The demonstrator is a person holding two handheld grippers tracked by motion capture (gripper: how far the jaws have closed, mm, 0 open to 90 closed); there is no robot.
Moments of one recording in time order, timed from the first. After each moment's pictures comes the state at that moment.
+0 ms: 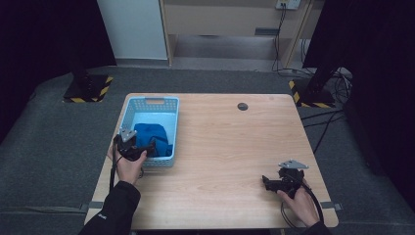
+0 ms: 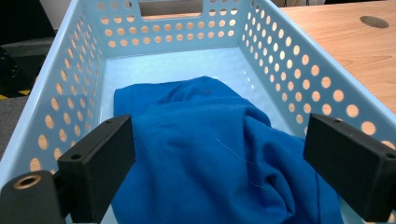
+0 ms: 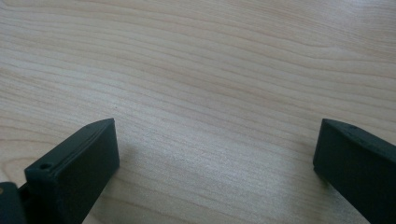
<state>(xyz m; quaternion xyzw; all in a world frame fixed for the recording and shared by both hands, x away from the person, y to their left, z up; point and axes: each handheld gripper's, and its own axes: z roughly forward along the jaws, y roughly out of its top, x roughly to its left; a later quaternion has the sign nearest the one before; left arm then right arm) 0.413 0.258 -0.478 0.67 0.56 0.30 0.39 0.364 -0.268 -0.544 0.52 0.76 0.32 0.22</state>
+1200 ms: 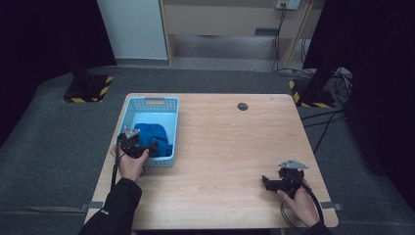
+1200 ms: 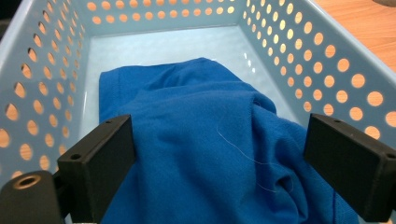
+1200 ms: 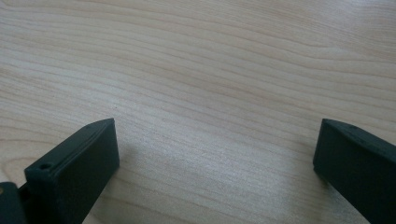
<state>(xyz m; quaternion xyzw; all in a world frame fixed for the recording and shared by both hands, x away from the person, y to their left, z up) 0.427 0.258 -0.489 0.69 0.57 0.26 0.37 0.364 -0.268 -0.544 0.52 0.76 0.32 0.22</state>
